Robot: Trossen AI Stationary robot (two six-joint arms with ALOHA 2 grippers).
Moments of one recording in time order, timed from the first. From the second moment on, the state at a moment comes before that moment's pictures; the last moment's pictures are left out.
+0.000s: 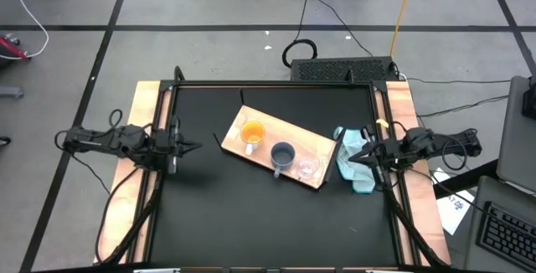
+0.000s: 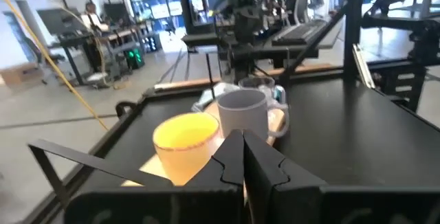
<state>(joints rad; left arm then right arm) -0.17 0.09 0.26 -0.23 -0.21 0.13 0.19 0.01 0.19 -0.11 -0.05 -0.03</state>
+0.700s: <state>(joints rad) -0.13 0.06 0.23 -0.17 -0.15 0.07 0.19 0.00 0.17 -0.06 -0.05 -0.02</state>
